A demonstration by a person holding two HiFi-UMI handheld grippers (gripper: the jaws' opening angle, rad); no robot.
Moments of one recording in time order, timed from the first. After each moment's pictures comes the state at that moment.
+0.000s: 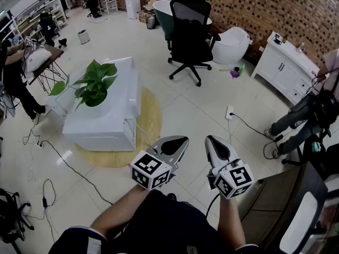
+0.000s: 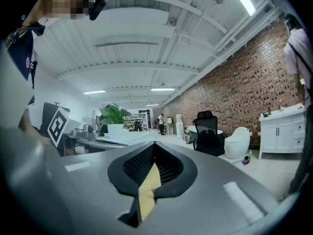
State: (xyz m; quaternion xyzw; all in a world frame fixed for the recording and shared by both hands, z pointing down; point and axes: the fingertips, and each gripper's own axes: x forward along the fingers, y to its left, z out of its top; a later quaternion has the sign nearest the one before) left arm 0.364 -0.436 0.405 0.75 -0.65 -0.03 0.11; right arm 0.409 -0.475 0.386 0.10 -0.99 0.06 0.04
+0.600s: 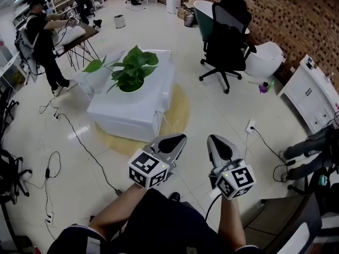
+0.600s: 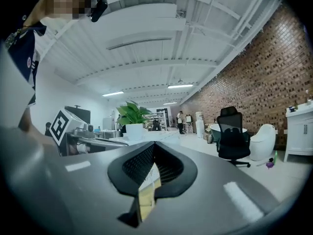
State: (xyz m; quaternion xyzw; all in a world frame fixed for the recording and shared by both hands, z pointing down) left arm 0.295 -0.372 0.402 0.67 -0.73 -0.03 0.11; right arm 0.342 -0.429 0.380 -0.01 -1.00 0.05 0.03
